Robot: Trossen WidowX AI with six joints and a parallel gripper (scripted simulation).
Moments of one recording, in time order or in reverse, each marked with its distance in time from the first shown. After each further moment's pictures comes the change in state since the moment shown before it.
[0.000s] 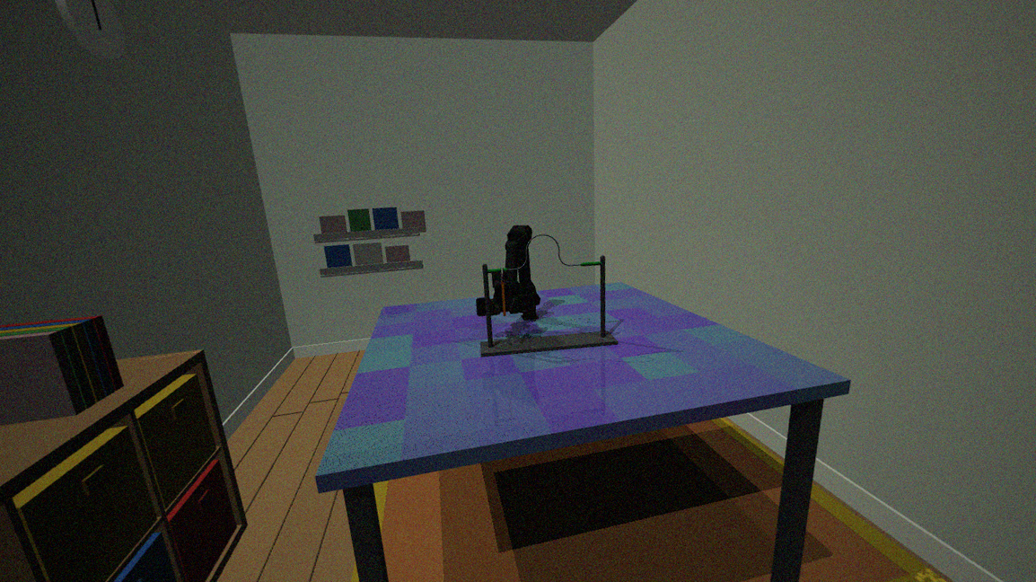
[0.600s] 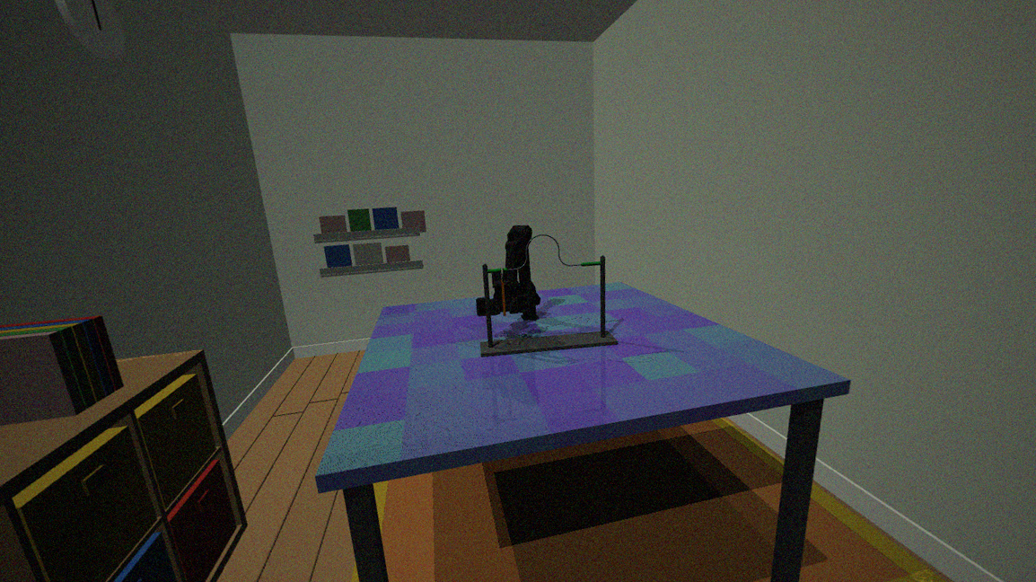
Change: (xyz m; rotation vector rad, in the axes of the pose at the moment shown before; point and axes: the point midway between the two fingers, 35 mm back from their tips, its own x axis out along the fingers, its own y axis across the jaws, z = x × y) arm 0.000 0.000 0.001 0.001 -0.001 0.000
